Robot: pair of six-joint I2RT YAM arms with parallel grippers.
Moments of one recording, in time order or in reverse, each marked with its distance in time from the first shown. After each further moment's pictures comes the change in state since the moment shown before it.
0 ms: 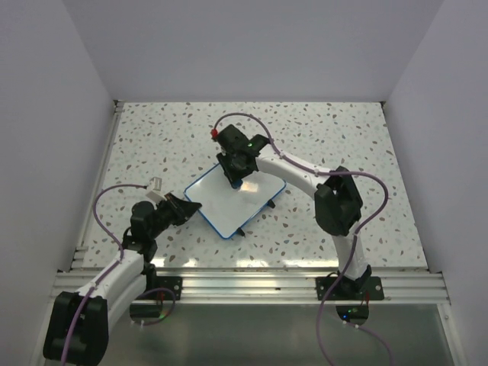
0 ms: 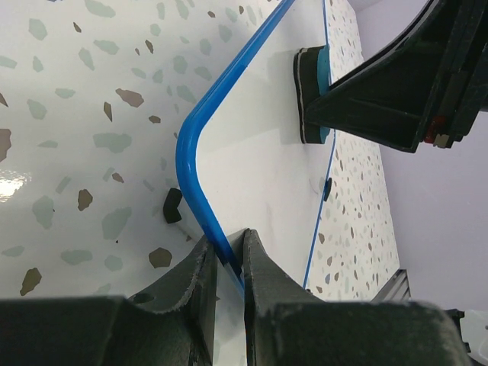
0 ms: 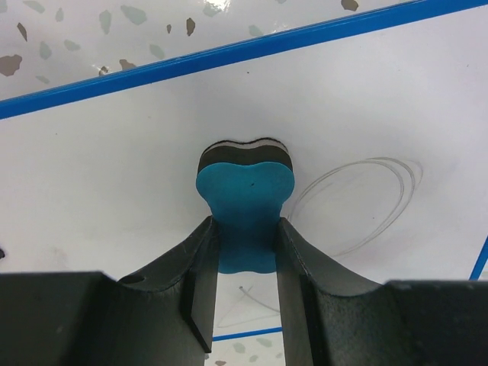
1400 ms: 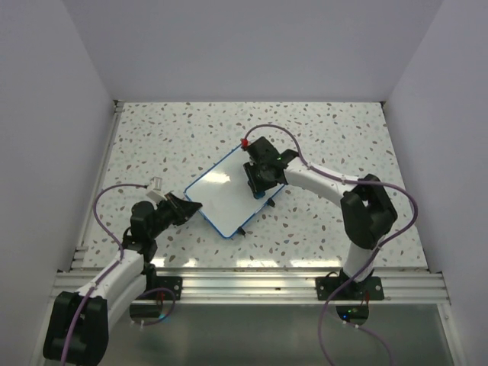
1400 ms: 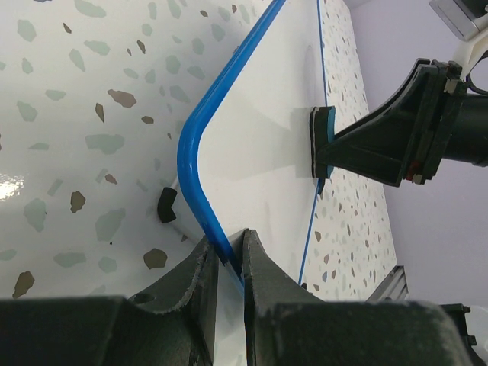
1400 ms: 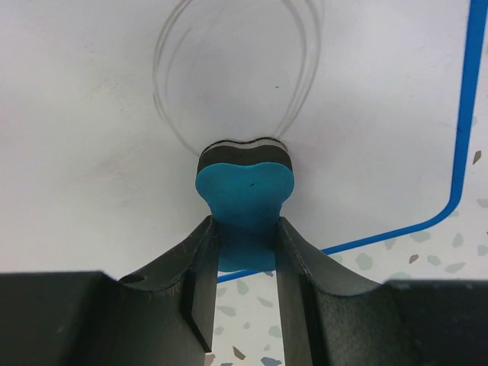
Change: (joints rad) left arm 0.000 0.006 0.000 0.009 0.013 0.000; right arm -0.092 -0.266 -0.467 0.201 -0.025 0.034
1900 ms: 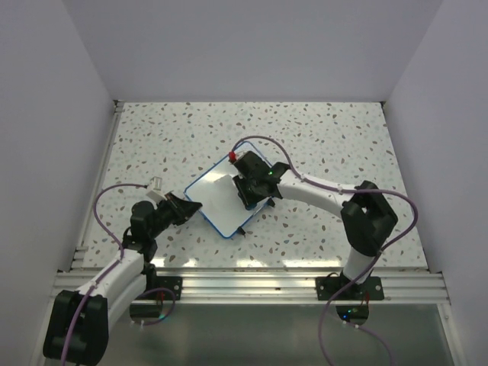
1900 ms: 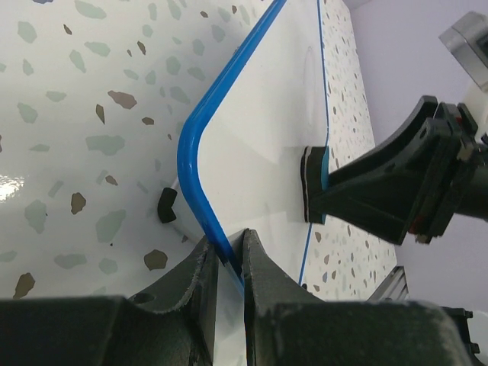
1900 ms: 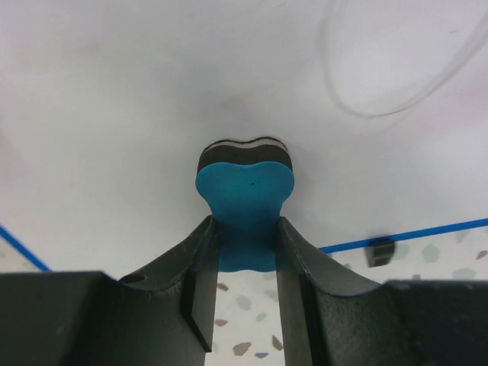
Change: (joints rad) left arm 0.000 0.011 0.000 0.009 0.002 0.000; right arm 0.116 -0.034 -0.054 0.035 0.032 0.023
